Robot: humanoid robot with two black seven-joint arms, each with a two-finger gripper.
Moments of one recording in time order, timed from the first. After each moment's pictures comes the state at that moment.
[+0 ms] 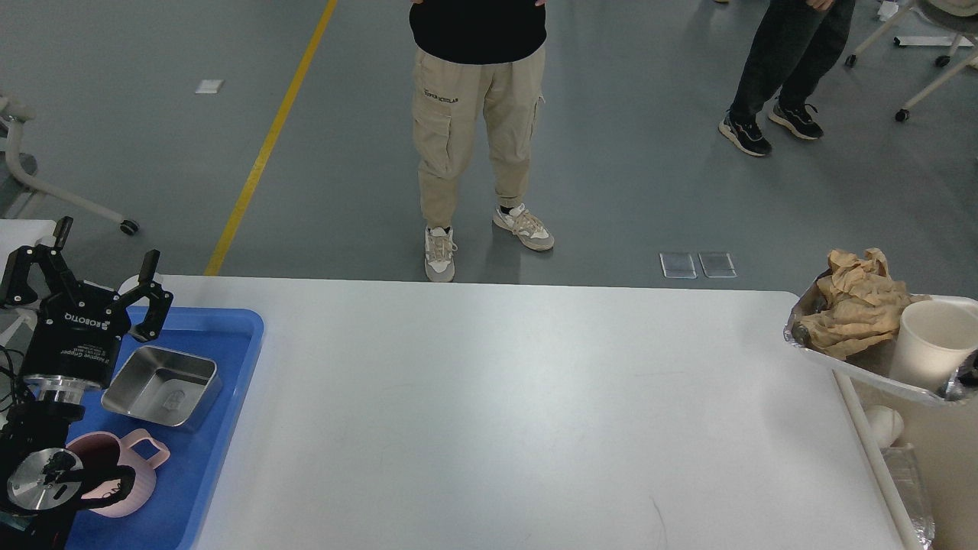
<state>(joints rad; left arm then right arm) -0.19 0.25 -1.55 -0.91 0.49 -0.61 -0.39 0.83 -1.05 -0.04 0.86 -0.22 0.41 -0.13</state>
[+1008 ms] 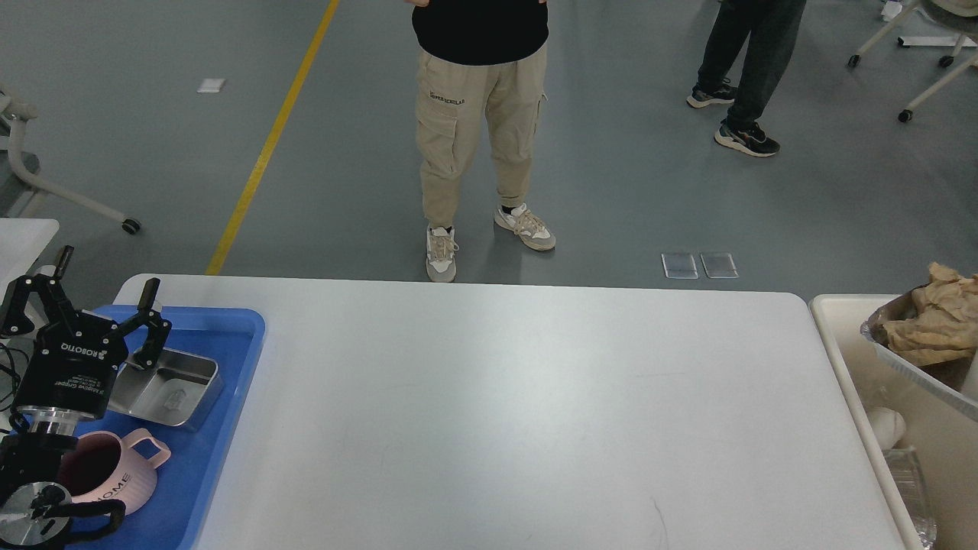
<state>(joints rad) -0.11 0.25 -1.55 -0.94 0.49 -0.66 -0.40 0.67 -0.88 -0.04 0.44 0.03 0.40 -0.13</state>
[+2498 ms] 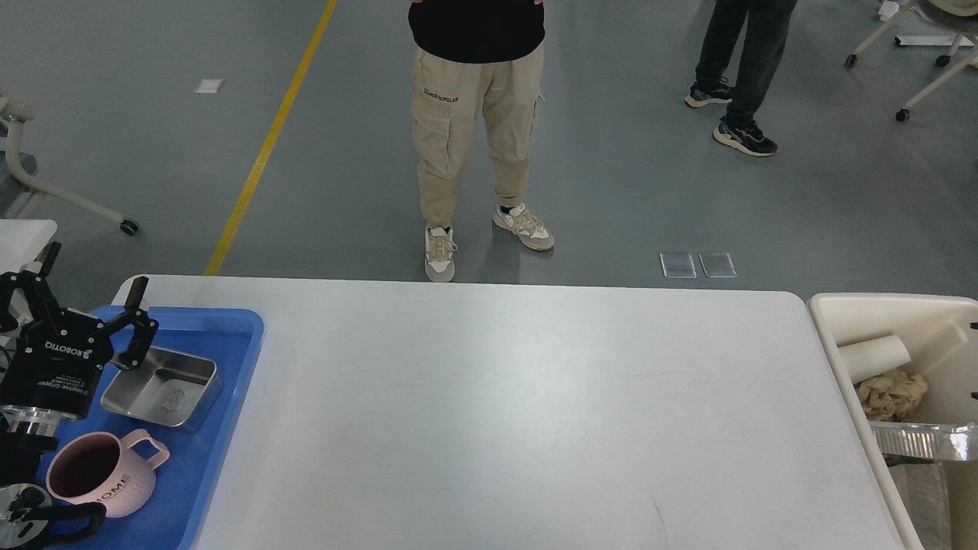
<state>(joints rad) -0.10 0.30 -1.55 -0.96 0.49 -0.66 -0.40 0.70 -0.68 0.20 0.20 0.05 0.51 -0.09</state>
